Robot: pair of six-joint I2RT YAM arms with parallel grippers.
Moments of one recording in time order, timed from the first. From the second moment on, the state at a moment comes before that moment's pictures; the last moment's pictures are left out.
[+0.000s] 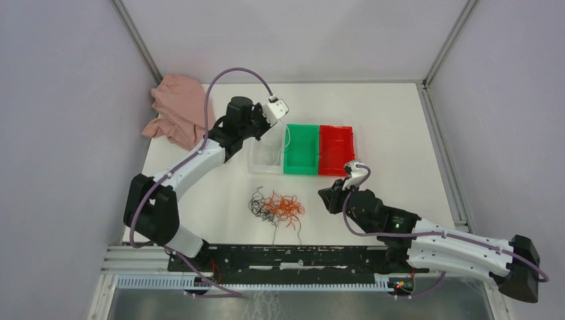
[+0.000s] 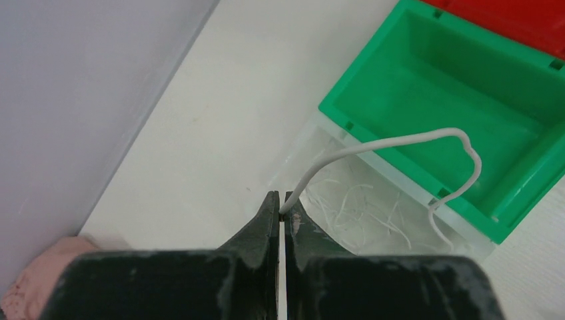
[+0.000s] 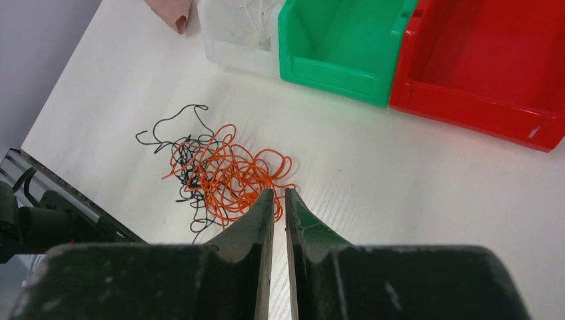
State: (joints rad) left arm -0.48 1.52 1.16 -0.07 0.18 0.57; right arm 1.13 0.72 0.42 -0.07 0.51 0.64
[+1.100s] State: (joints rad) left arm -0.41 1.58 0.97 -0.01 0.22 0.91; right arm 0.69 1.49 1.03 0.04 -0.01 0.51
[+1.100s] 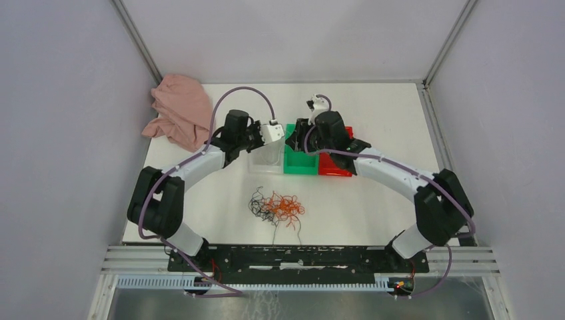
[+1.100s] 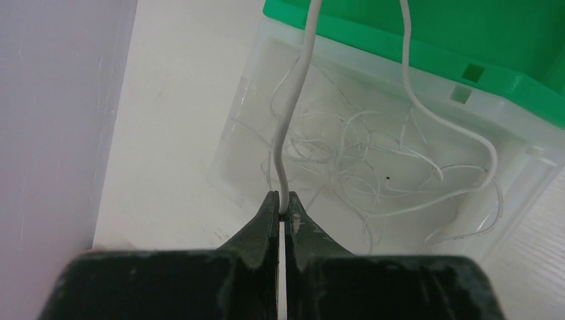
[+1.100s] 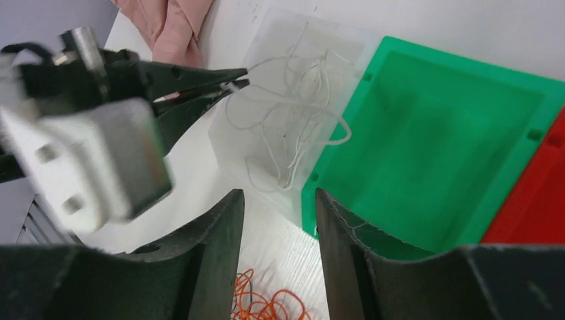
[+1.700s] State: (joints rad) left arm -0.39 1.53 0.99 -0.24 0.35 1.01; right arm 0.57 1.83 1.29 0.01 -0.32 0.43
